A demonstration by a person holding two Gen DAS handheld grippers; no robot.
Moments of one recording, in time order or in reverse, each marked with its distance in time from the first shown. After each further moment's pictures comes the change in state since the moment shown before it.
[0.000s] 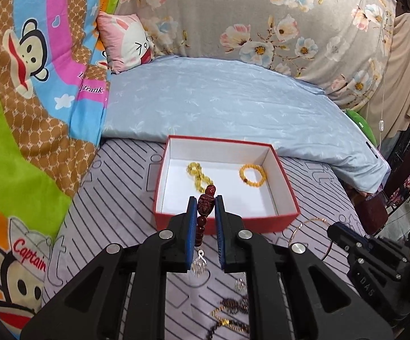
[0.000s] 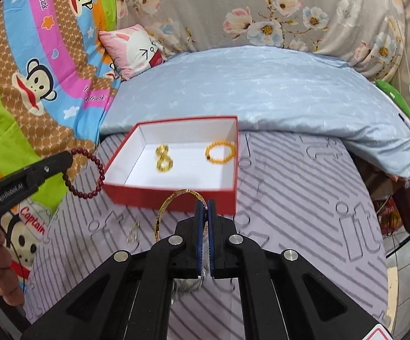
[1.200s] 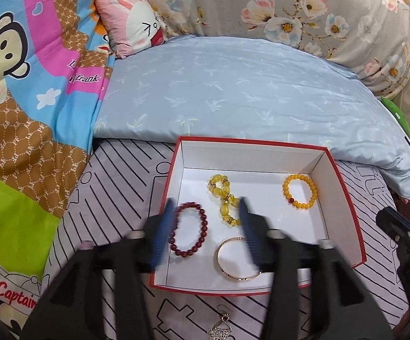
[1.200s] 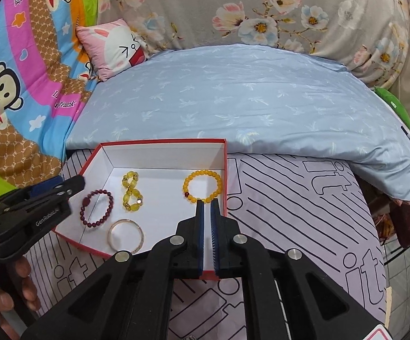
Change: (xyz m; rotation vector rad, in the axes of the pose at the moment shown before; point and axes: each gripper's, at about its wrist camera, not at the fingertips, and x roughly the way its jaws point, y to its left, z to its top) left arm 0.119 0.015 0.031 0.003 0.081 0.133; right arm 0.078 -0.011 0.052 -0.009 0.023 -0.081
